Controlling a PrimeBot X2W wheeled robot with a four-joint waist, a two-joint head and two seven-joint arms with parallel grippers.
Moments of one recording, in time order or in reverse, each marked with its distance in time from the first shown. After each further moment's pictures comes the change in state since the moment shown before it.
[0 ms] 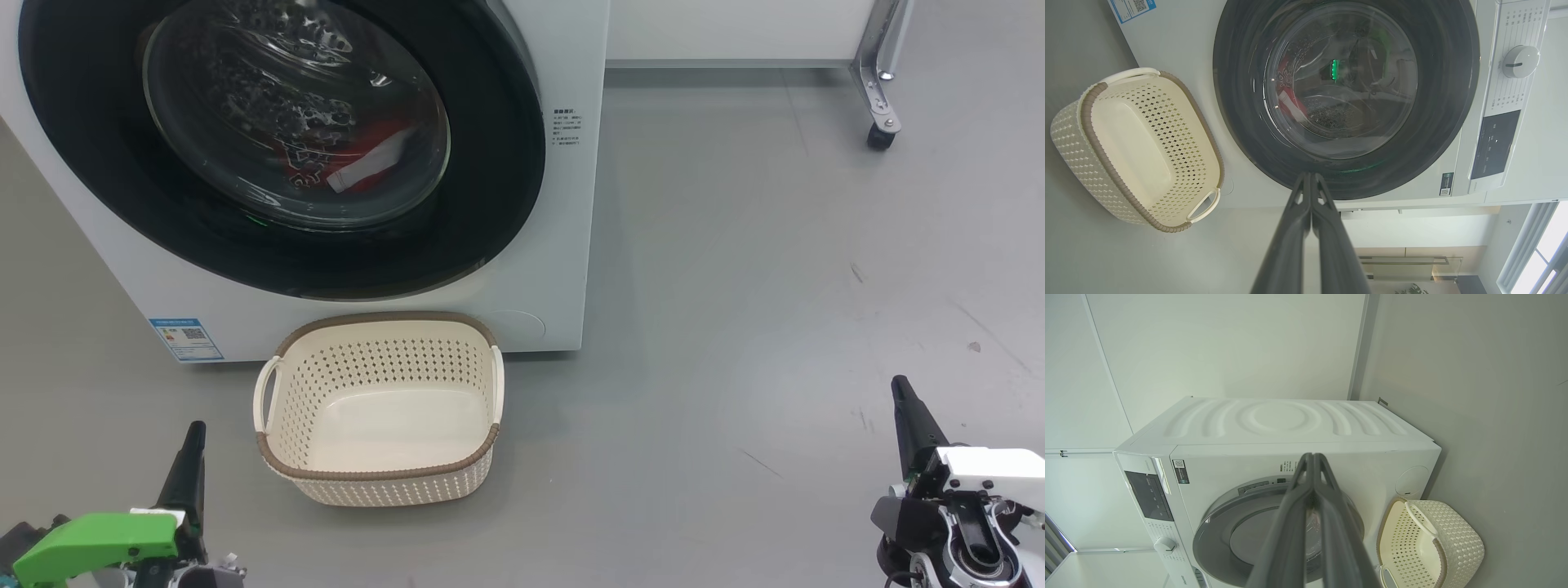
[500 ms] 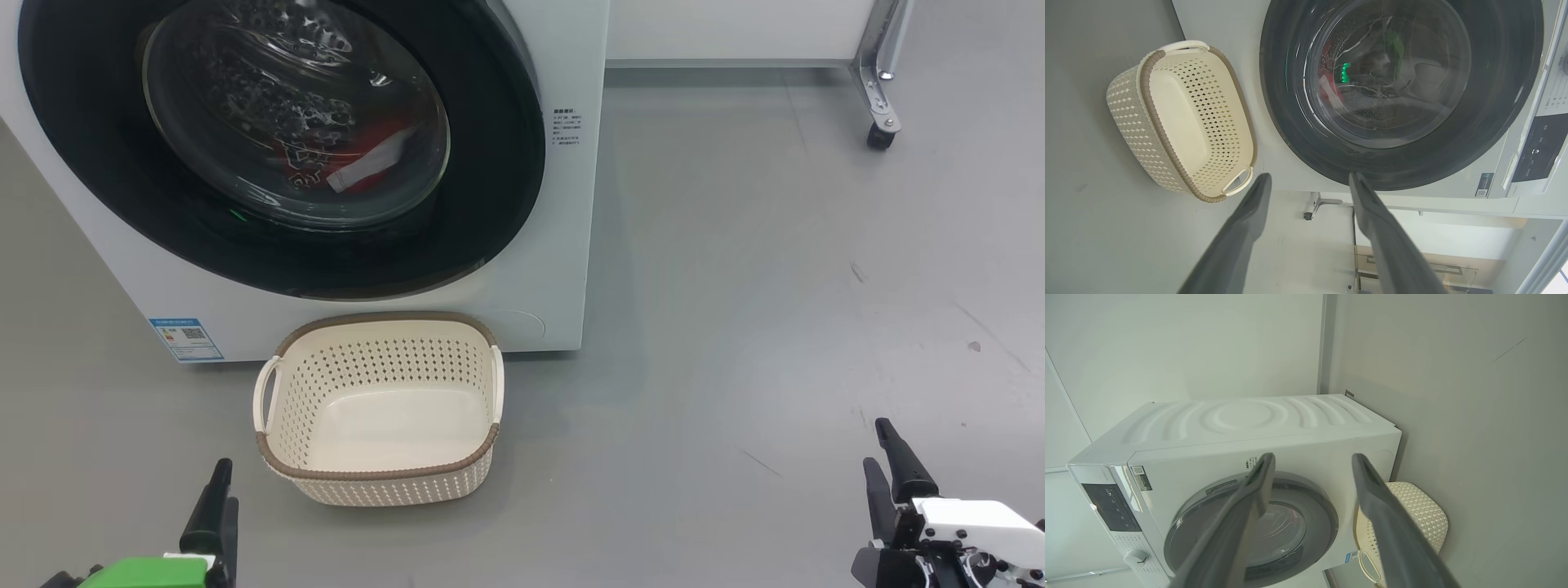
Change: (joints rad) left arm 0.057 -0.038 -0.017 0.064 -0.001 0.001 -0.002; right arm 0.068 0.040 0.006 0.055 0.000 -0.001 -0.005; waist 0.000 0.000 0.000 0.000
